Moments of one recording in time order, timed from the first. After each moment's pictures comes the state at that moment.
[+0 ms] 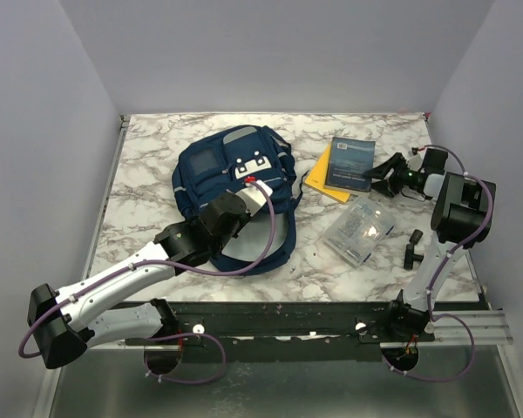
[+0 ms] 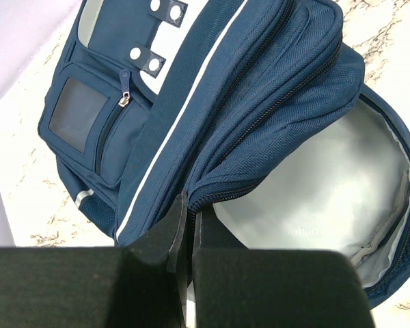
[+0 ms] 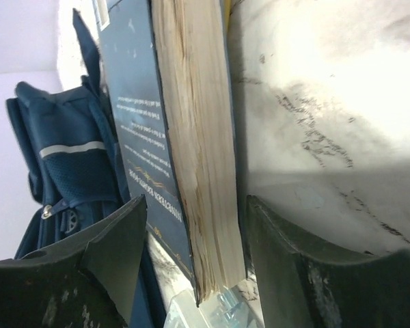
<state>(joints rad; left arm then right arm) -0.93 1.05 0.91 -0.40 -0.49 0.16 -0.31 2.08 1.22 -0.01 -0.82 0.57</state>
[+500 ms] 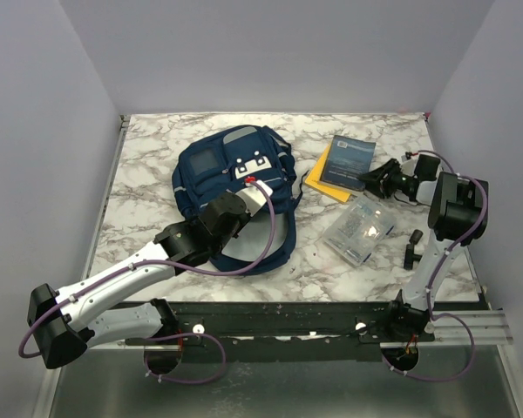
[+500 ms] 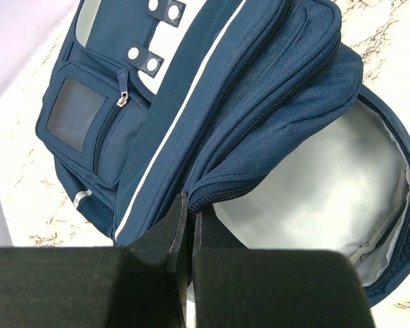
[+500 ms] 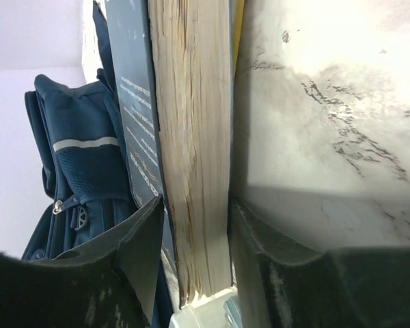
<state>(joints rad) -0.93 1.05 0.91 -0.40 -0.49 0.16 -0.29 2.09 1.09 0.28 -0.91 0.72</state>
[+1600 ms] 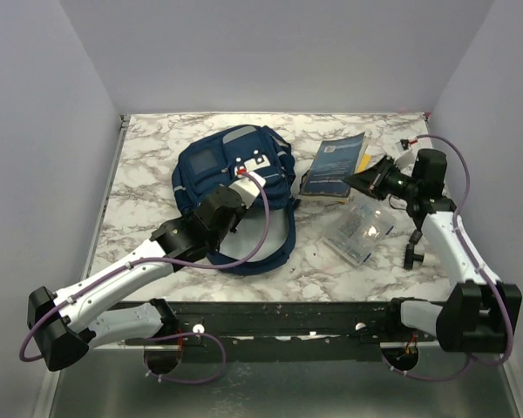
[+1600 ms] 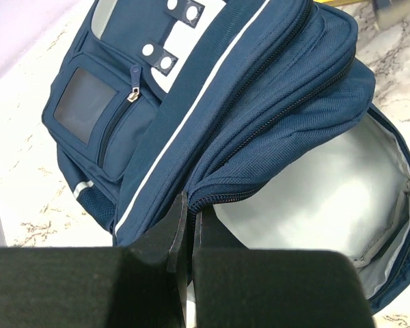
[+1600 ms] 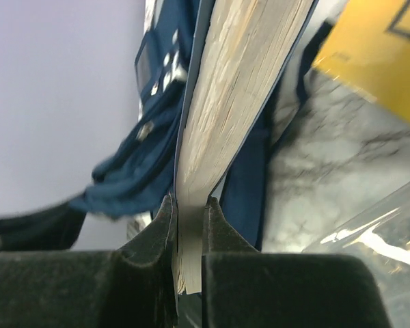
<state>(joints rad) -0.90 1.05 0.93 -0.42 -0.49 0.11 -0.08 1.28 0.85 -0.04 -0.77 0.76</state>
